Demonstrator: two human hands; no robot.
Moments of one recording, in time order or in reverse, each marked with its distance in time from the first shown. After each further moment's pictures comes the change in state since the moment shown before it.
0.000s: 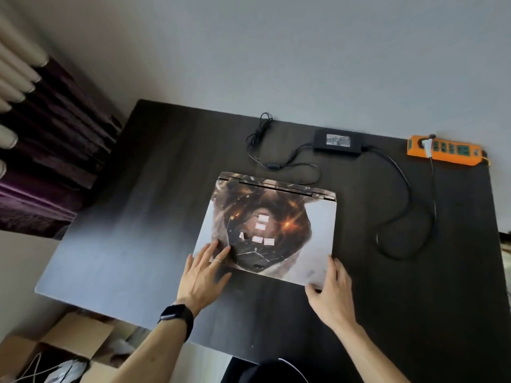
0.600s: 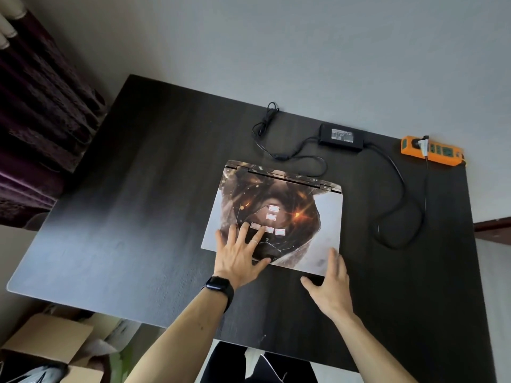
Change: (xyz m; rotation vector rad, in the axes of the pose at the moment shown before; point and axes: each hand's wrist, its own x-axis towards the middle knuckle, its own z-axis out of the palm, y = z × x) left_hand 0.033 0.030 0.000 0.068 0.075 0.183; right_hand -0.020 -0.037 0.021 -0.049 -0.030 0.168
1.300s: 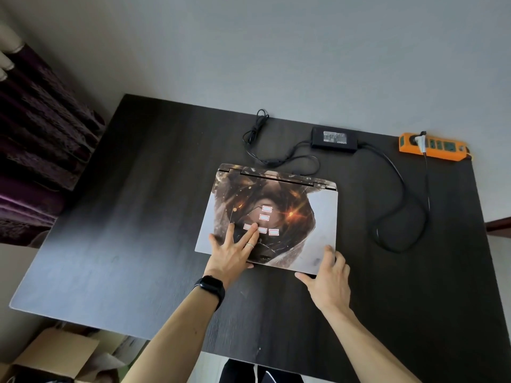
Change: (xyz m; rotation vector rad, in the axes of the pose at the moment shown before) left_hand 0.026 -0.003 0.002 0.282 -0.126 0.149; right_hand 0.032 -0.007 -0.004 -0.153 0.147 -0.045
